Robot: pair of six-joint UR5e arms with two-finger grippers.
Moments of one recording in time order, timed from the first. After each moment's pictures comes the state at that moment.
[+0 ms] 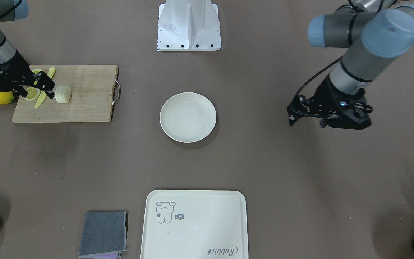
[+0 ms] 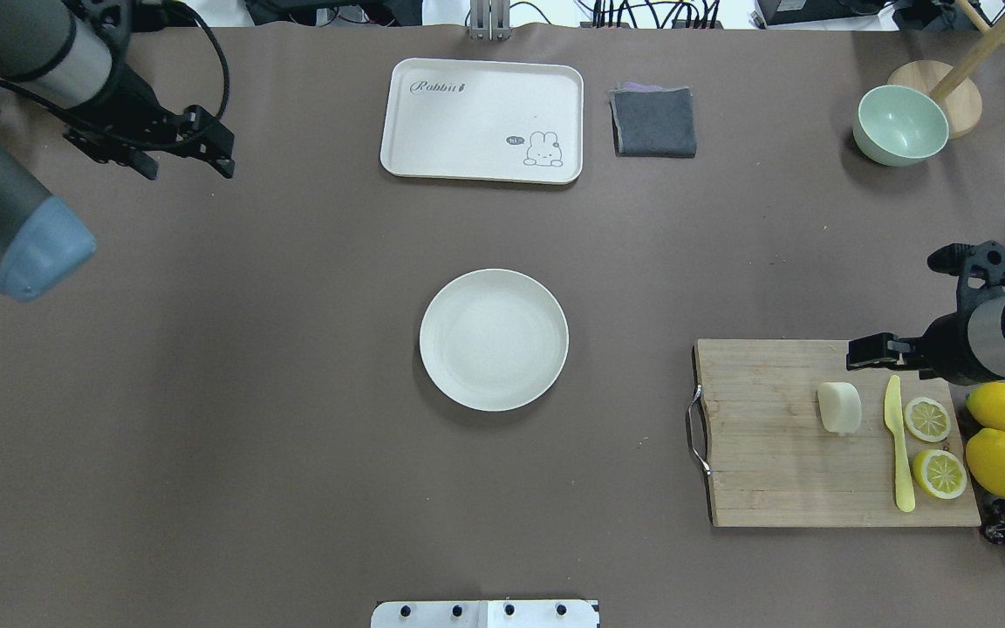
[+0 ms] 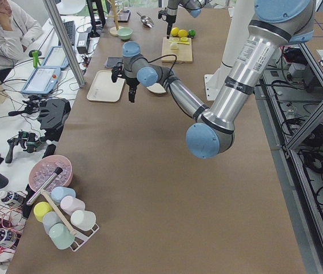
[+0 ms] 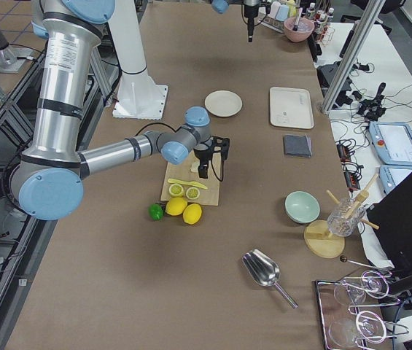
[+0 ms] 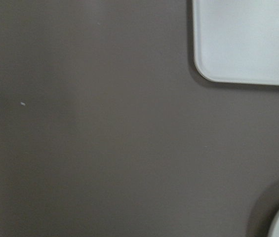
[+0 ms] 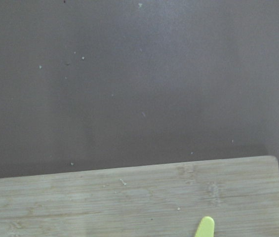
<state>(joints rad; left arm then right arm) -1.03 -2.03 -1.77 -1.60 -2.23 -0.78 0.72 -1.77 1.99 -1.06 1.96 1.18</state>
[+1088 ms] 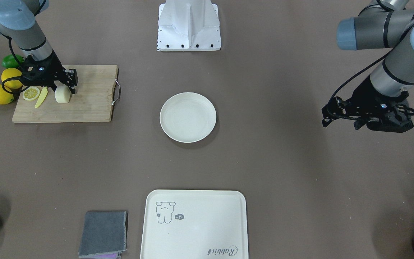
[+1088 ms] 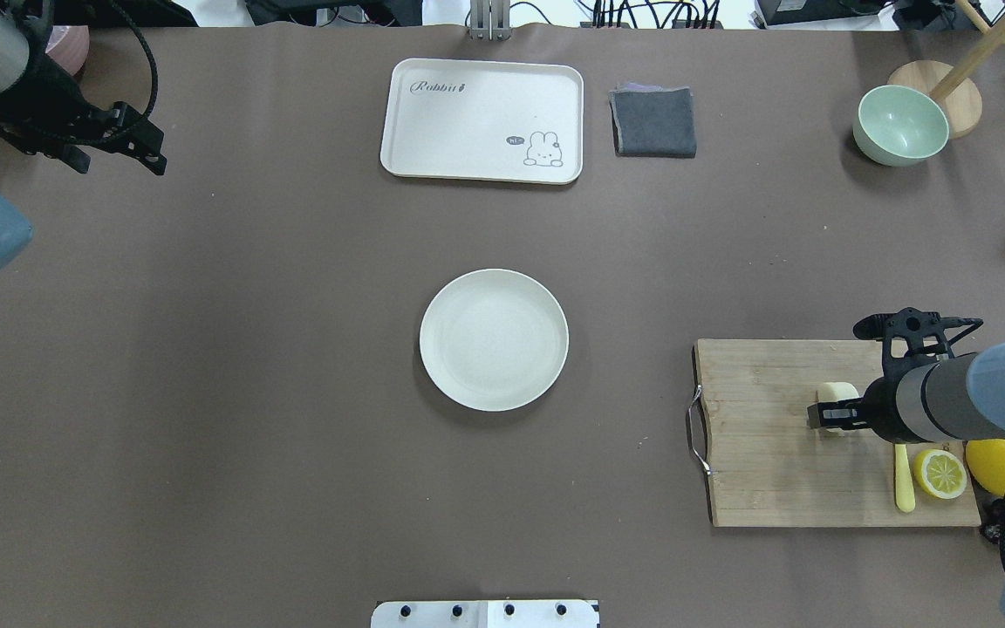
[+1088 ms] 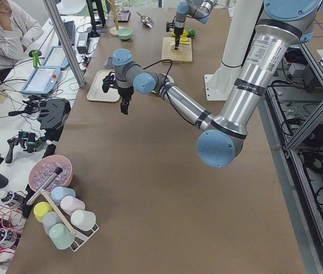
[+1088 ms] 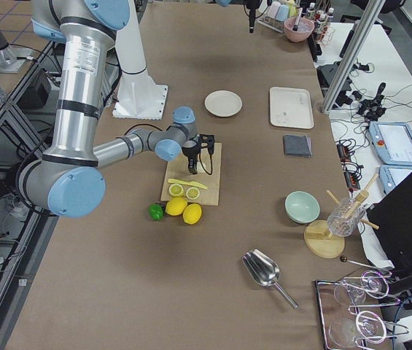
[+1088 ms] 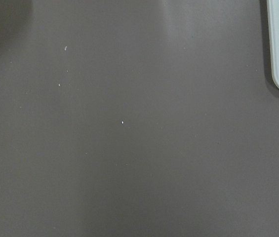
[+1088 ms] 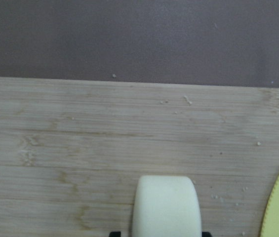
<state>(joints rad) -1.08 -1.96 -1.78 -1.59 -2.25 -0.68 0.53 -1.77 1.98 -1.05 1.82 1.16</state>
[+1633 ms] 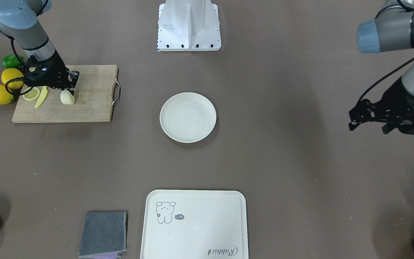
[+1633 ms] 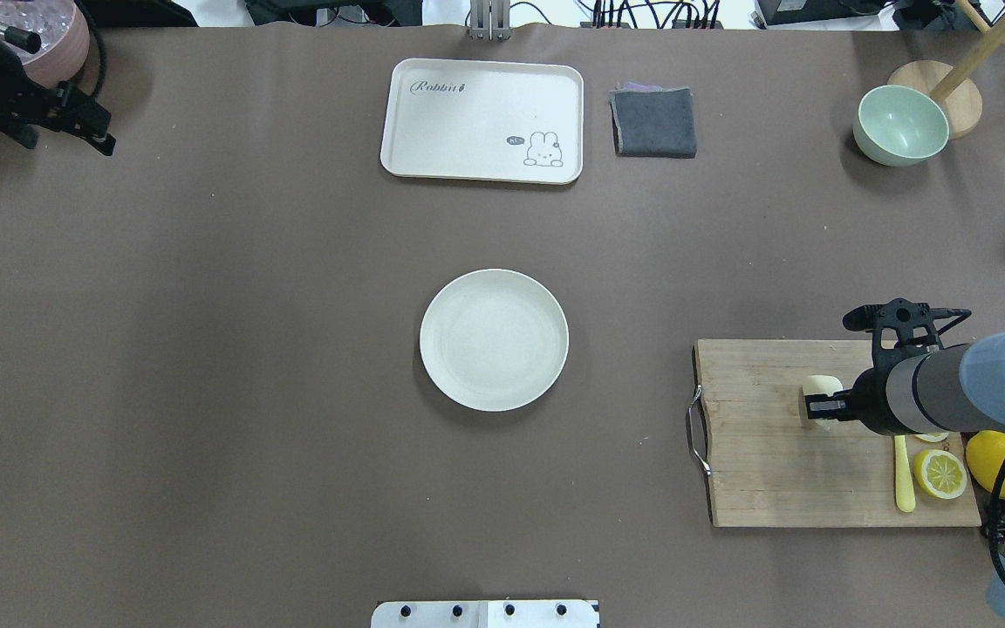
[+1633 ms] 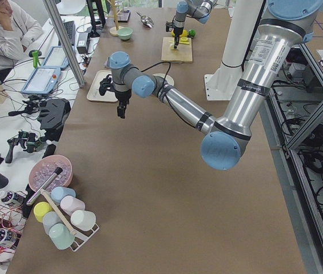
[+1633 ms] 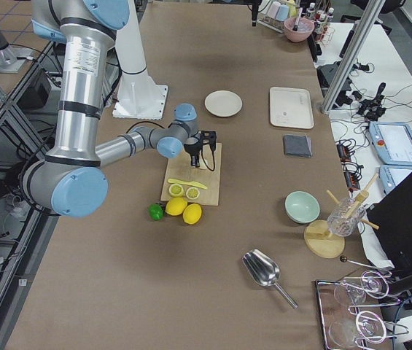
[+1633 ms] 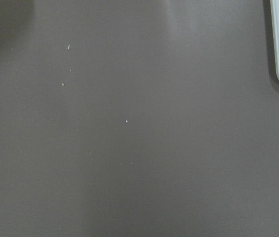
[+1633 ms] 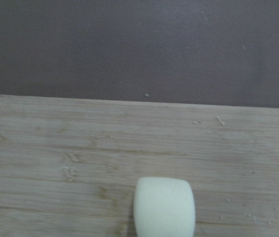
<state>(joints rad) -1.21 -1.93 -1.74 -1.54 -2.26 -0.44 0.54 -1.72 1.99 -1.06 1.82 1.16</state>
